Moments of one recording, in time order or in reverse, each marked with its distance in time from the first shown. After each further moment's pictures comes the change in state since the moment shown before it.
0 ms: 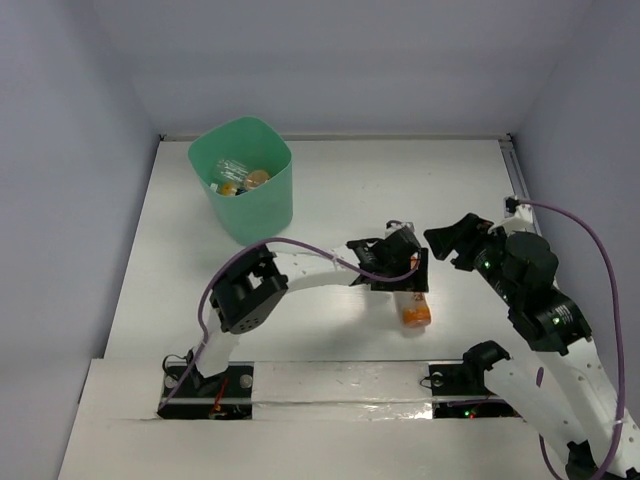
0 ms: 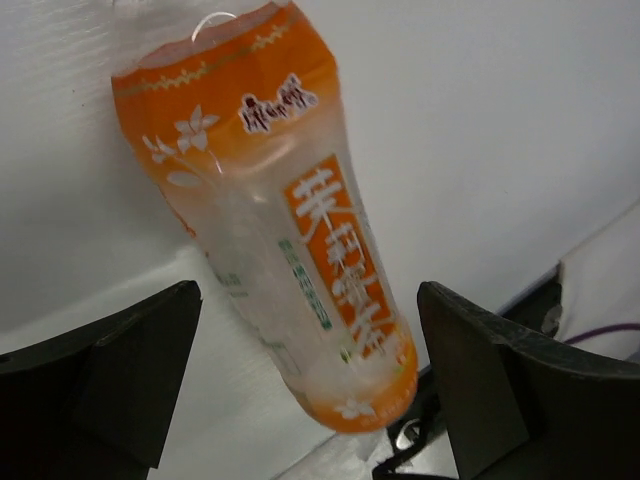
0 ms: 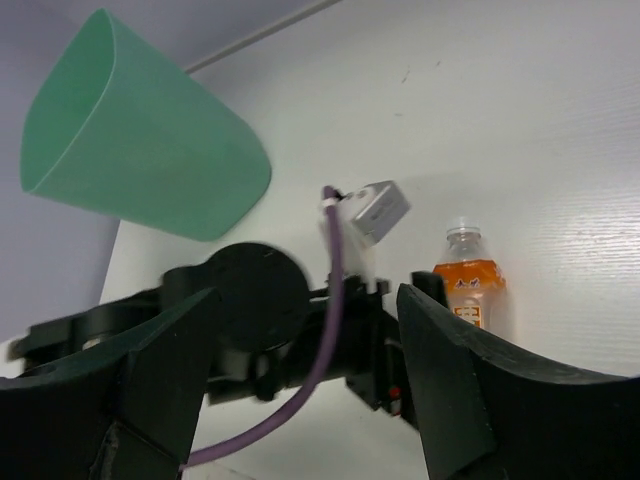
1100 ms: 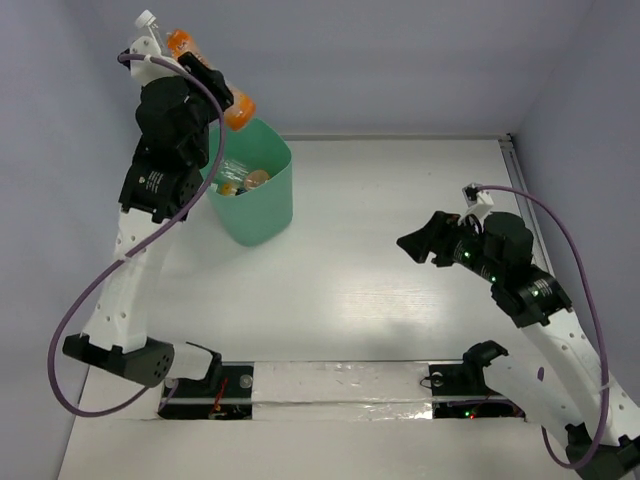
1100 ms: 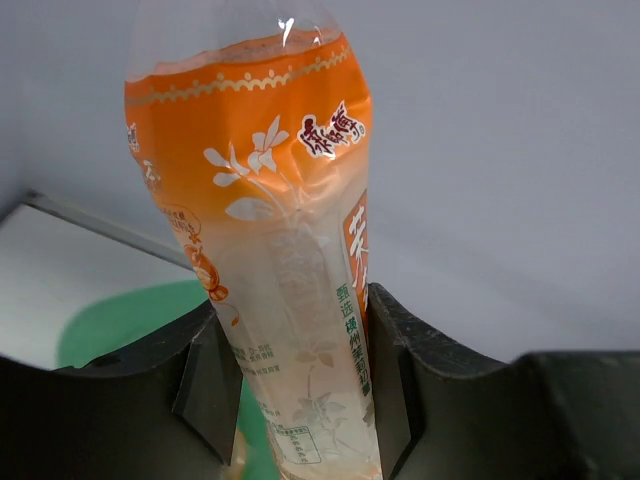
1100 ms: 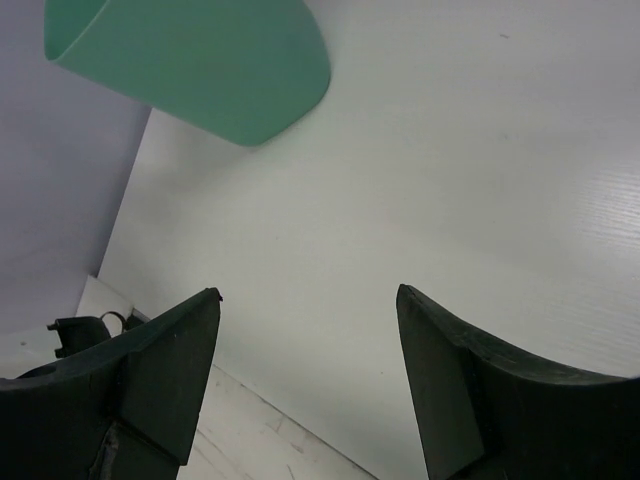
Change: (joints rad) left arm 0.739 -0.629 0.401 -0.145 -0.481 0.445; right arm 0.002 0.143 0.017 0.053 -0.297 -0.087
